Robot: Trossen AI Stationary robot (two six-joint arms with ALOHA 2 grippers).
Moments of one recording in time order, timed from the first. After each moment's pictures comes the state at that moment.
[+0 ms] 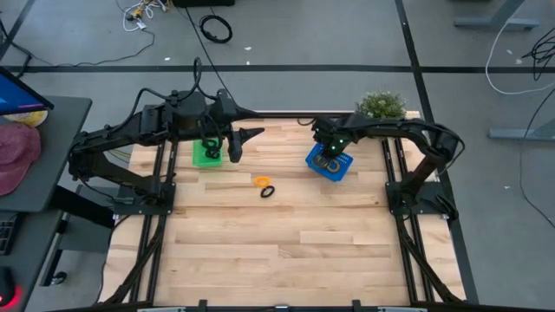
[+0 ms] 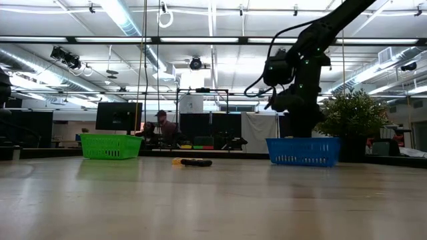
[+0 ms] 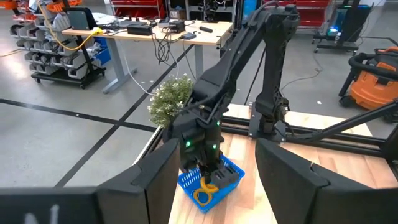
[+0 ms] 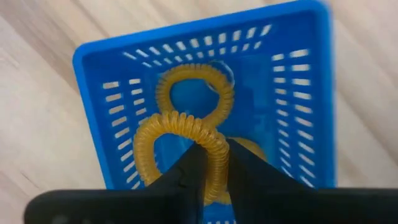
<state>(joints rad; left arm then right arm) 0.12 1.30 1.58 -0.51 -0.19 -0.02 -0.52 1.67 1.06 -0.78 -0.09 0.24</state>
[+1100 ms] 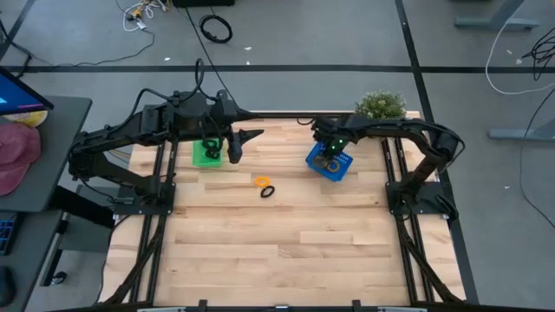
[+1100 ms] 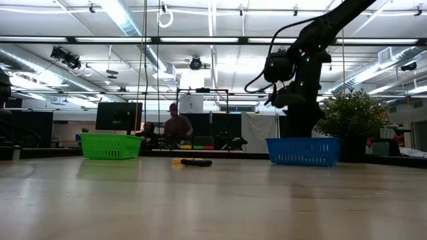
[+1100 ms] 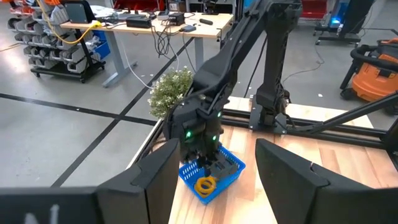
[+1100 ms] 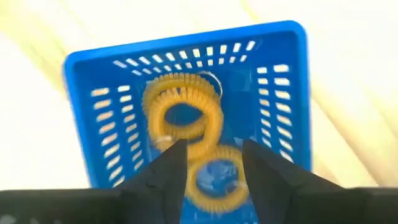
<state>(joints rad) 0.12 1.30 1.58 -0.55 -0.19 -0.01 -0.51 1.66 1.06 -0.77 -0.04 0.20</state>
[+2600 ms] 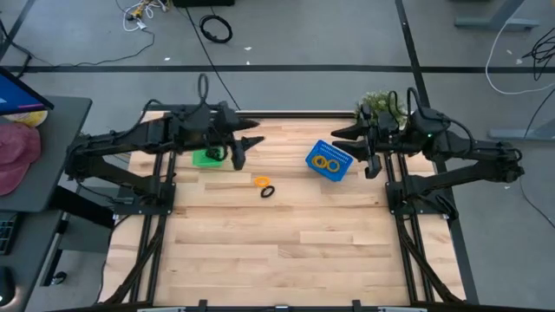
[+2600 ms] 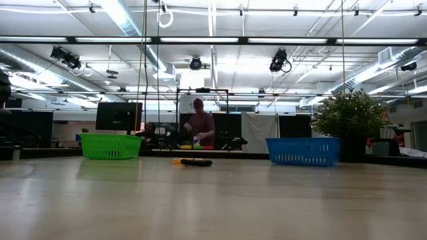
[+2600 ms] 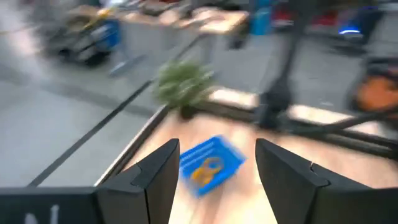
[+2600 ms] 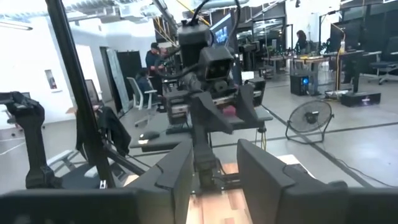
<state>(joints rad) 0.09 1.24 1.40 -0.43 -0.27 -0.11 -0.05 0.90 1.08 -0.09 -0.05 0.13</state>
